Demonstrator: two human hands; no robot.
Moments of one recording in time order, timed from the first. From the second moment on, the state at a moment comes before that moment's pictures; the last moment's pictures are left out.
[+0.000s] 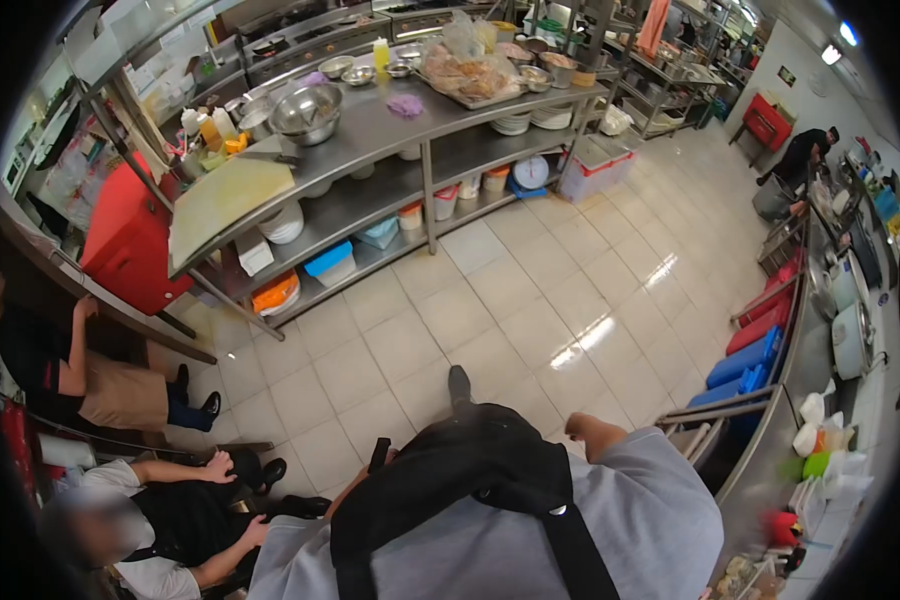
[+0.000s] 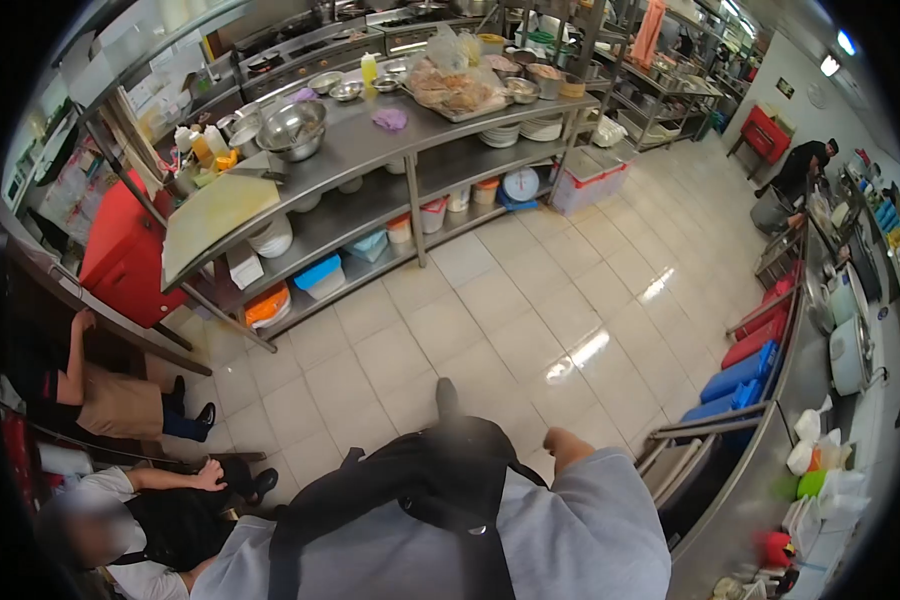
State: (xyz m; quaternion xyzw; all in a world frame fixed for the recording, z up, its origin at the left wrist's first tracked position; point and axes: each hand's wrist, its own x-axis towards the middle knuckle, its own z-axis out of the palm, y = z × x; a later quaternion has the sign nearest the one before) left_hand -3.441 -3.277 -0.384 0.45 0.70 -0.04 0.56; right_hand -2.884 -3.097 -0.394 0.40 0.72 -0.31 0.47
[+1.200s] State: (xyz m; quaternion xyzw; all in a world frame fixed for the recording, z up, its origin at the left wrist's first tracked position) left_hand -3.609 -2.798 -0.373 0.48 0.66 -0.24 0.53; right_hand -3.029 -2.685 -0.326 0.65 0.52 -0.54 0.05
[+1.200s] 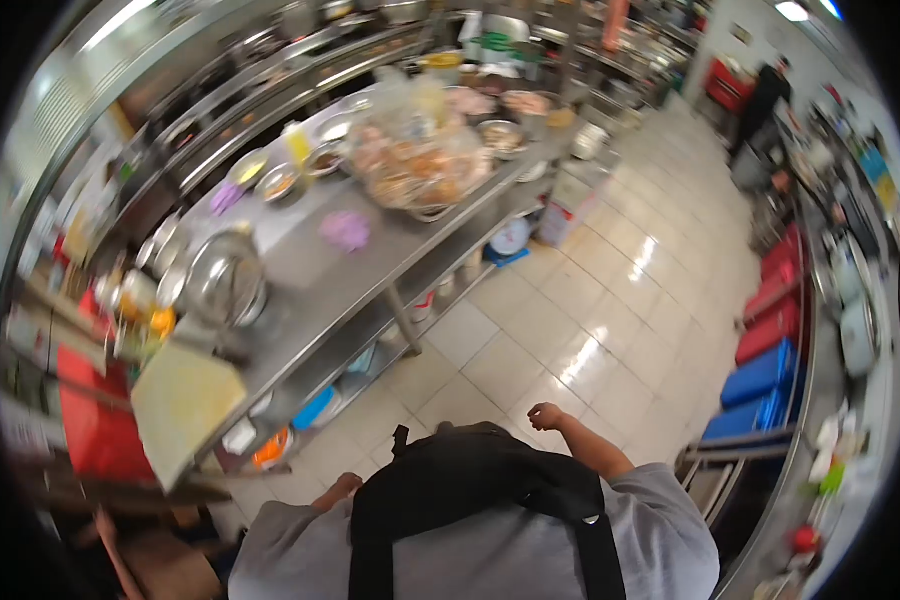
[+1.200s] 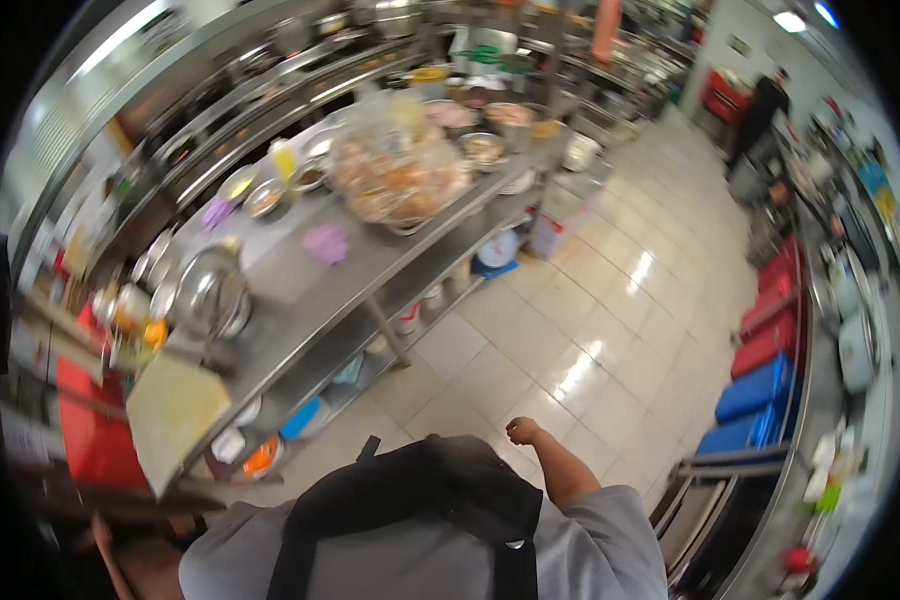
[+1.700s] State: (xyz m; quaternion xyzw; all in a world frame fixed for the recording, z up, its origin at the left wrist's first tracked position) left_hand -3.279 -2.345 -0.323 0.79 0.48 -0.06 0.36; right_hand -2.946 -2.880 -0.350 0.78 0.26 -0.56 -0.09
